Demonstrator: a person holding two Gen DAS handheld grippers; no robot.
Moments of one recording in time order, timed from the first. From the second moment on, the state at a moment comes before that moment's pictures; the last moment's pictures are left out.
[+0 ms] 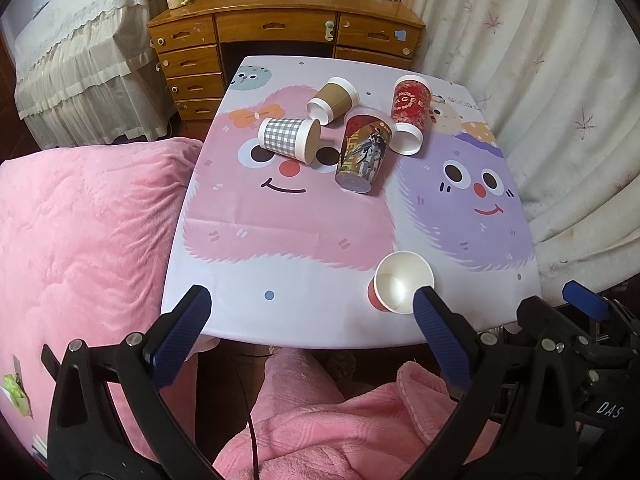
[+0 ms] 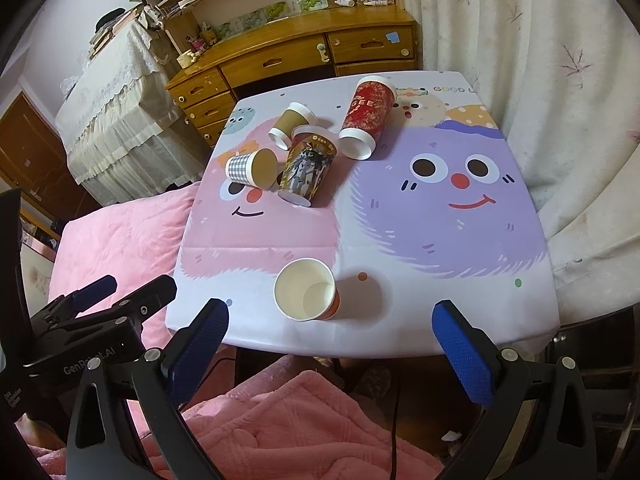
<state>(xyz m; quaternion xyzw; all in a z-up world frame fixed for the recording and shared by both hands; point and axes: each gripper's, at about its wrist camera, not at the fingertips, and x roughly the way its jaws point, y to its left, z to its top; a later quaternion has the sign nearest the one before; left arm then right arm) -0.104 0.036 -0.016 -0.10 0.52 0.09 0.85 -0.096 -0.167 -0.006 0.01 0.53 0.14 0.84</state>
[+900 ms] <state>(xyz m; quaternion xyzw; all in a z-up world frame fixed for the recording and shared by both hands) -0.111 0.037 -0.016 -0.09 0.51 0.09 0.85 -0.093 -0.157 -0.018 0.02 0.54 0.15 0.83</state>
